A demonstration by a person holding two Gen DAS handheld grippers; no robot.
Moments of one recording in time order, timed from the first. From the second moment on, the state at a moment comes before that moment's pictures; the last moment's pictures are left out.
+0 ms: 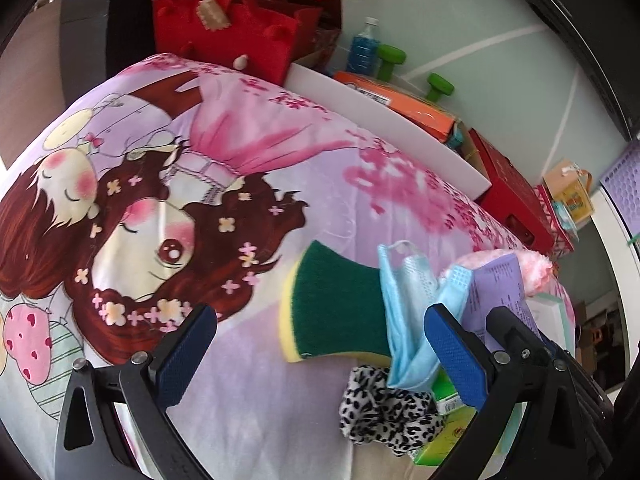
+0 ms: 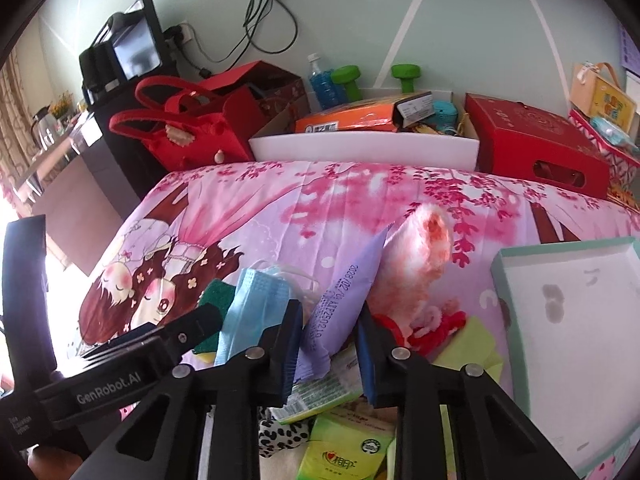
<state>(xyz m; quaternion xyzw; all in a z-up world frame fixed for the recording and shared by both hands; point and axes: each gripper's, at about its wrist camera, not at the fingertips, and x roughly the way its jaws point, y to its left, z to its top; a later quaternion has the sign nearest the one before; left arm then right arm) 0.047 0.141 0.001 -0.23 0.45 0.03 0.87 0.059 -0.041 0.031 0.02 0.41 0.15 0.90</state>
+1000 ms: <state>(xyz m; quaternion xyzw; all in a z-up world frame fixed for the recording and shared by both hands) 0.063 0.077 -0.004 -0.17 0.47 -0.05 0.86 0.049 -0.116 0.056 0.08 0.38 0.10 0.92</state>
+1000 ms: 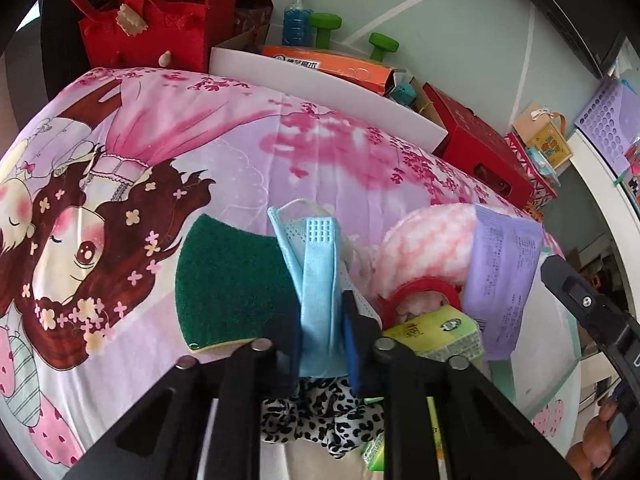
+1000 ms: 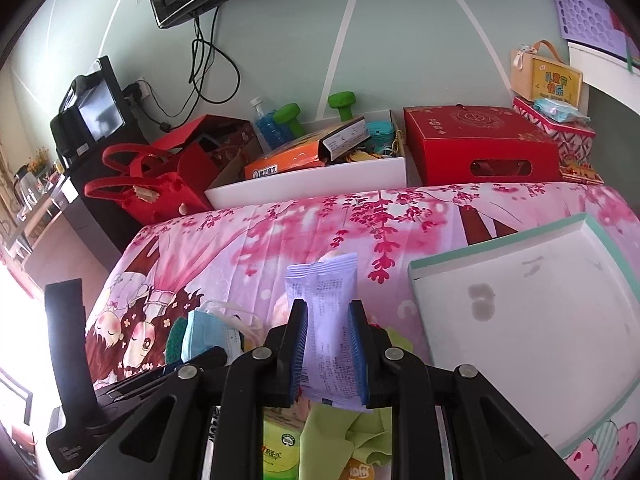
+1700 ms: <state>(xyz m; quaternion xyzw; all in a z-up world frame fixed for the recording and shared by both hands) 0.062 0.074 0.000 -0.17 0.46 -0.02 0.87 0.062 -0.139 0.032 0.14 0.40 0.13 0.90</state>
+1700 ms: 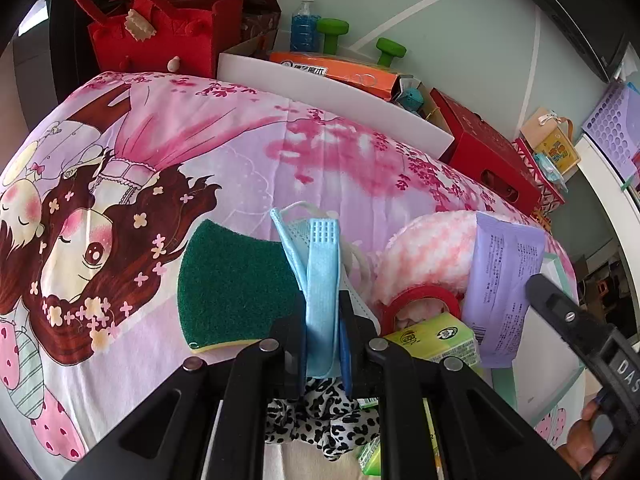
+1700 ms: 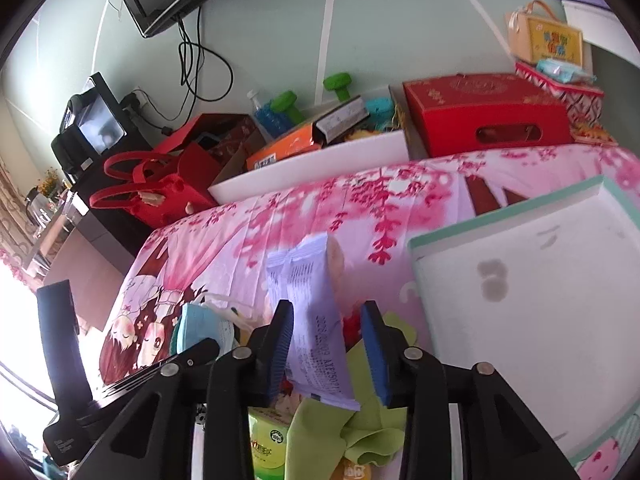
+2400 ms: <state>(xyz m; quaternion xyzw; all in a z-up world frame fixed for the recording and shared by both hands) 0.064 0.075 -0.005 -0.17 0.47 -0.02 0.87 0.063 -0.123 0.022 0.12 0.41 0.16 0.89</state>
